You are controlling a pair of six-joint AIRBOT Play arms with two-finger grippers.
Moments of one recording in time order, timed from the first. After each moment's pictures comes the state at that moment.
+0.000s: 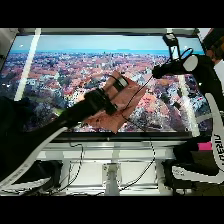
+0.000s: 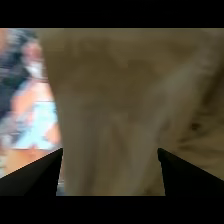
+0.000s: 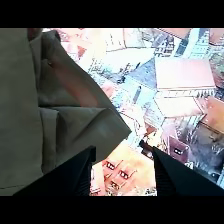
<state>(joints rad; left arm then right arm) -0.87 -1.41 1.22 1.87 -0.93 -1.59 0.06 -1.38 1.40 -1.38 0.96 1.22</state>
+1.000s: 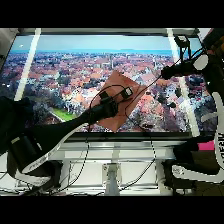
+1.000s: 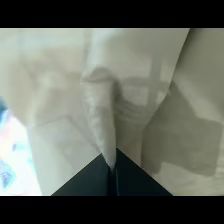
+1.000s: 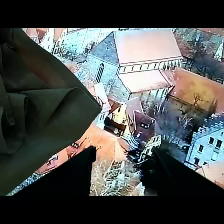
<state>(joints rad) -0.87 -1.64 1.22 2.22 -0.77 -1.80 -0.02 -1.38 1.40 -1.39 1.01 1.22</state>
